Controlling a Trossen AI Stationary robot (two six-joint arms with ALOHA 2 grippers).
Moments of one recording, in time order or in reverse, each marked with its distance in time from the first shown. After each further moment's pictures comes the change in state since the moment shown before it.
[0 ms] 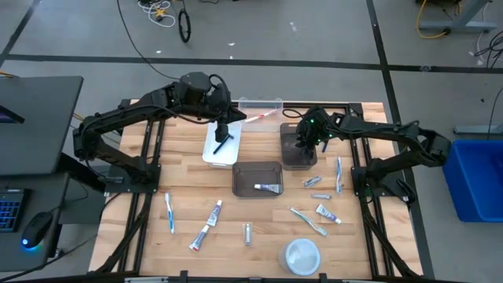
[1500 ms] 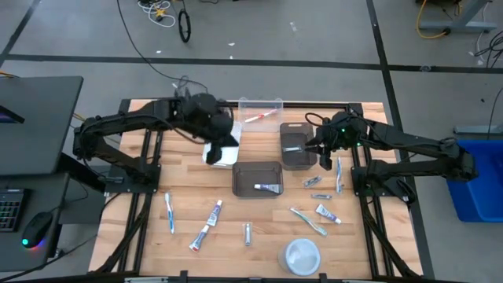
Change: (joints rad) left arm -0.160 0.000 0.000 -0.270 0.002 -0.008; right arm 0.186 -0.432 0.018 -0.172 0.001 0.062
